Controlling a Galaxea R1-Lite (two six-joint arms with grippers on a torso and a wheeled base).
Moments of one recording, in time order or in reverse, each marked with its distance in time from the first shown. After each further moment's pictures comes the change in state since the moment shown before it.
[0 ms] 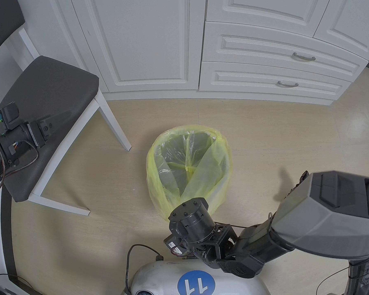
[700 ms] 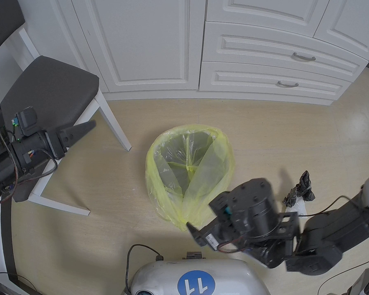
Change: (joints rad) left arm -0.160 0.023 0.016 0.011 0.009 -0.003; right arm -0.005 -0.362 0.275 -0.025 -0.064 -0.069
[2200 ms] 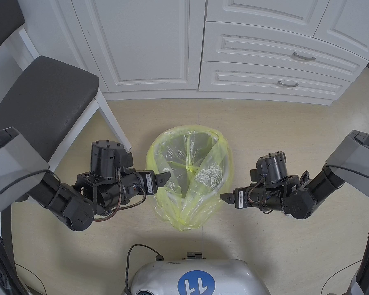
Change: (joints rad) left arm -0.401 0.567 -0.190 0.010 0.516 -0.063; right arm -0.486 0.253 -0.153 0.035 0.401 0.374
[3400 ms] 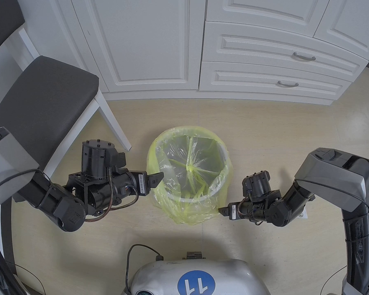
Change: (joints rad) left arm 0.026 -0.044 0.047 -0.003 -0.007 0.039; right arm -0.027 0.263 -0.120 -0.016 -0.031 0.036
